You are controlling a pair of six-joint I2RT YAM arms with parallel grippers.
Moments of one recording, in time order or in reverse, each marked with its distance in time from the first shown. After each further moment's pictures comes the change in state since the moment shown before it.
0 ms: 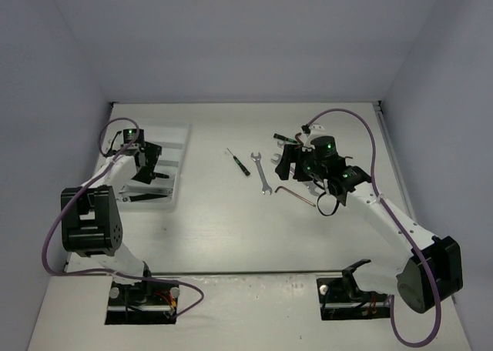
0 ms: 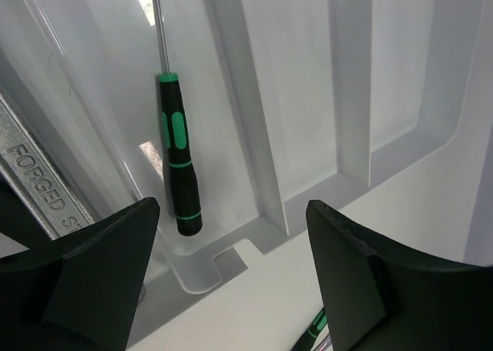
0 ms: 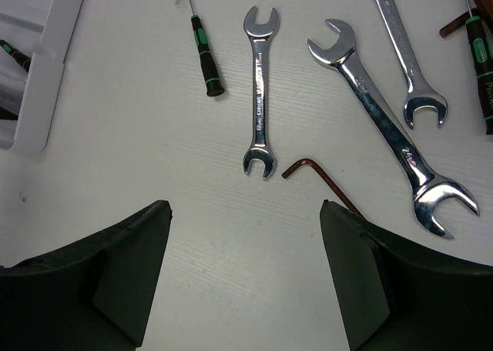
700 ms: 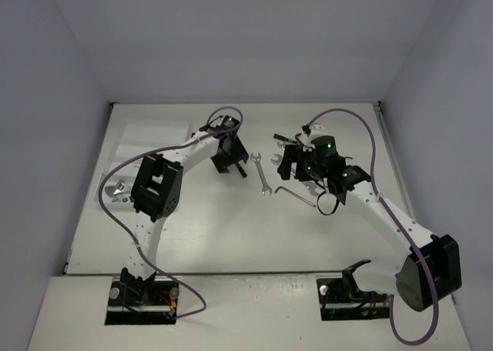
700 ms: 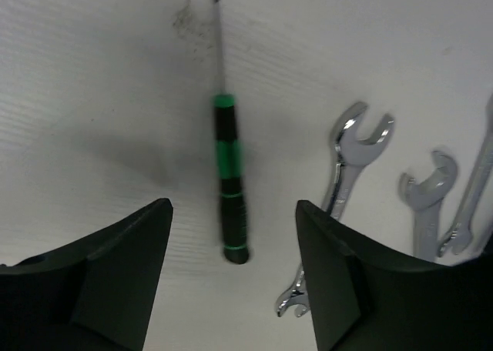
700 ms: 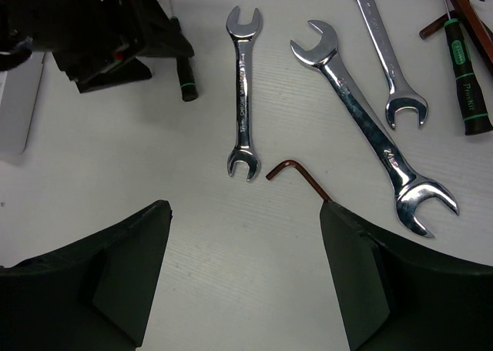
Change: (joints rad) left arm -0.550 0.560 0.690 -0.303 0.107 0.245; right arm -0.014 0.014 0.003 -0.005 0.019 -0.031
